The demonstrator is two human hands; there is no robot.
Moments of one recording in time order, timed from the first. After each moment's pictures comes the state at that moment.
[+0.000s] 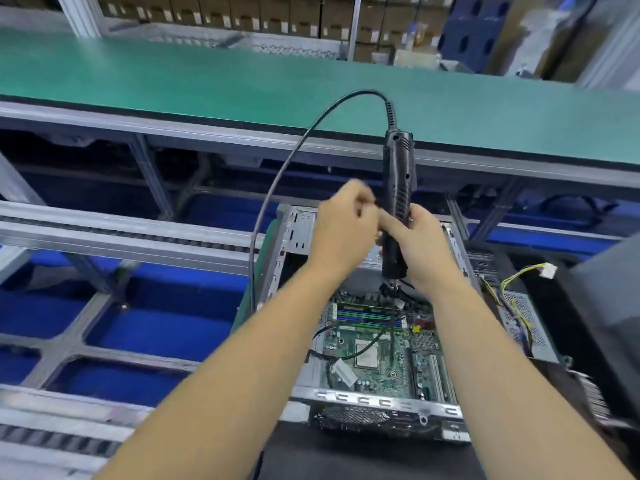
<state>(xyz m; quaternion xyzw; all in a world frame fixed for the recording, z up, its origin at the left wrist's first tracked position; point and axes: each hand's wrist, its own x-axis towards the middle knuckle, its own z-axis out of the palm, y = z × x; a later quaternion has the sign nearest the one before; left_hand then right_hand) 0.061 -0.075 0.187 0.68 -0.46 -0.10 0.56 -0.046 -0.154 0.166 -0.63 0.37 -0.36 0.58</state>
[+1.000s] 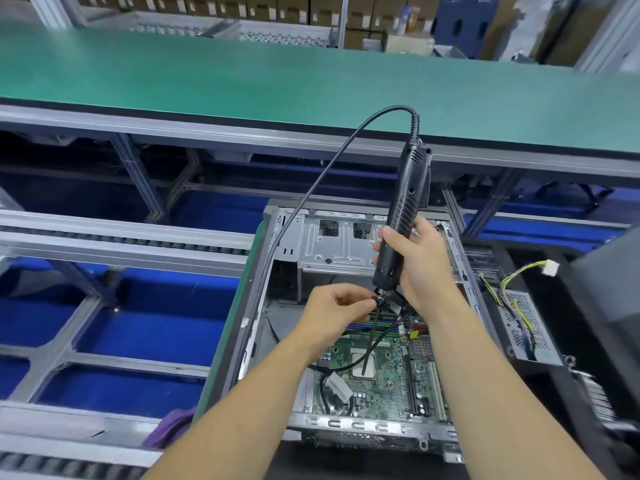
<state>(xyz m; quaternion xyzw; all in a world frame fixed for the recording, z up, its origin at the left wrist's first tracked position) 0.051 -0.057 0.069 0.57 -0.33 -0.48 0.59 -0.051 -0.167 0.138 -0.54 0.34 -0.41 0.65</state>
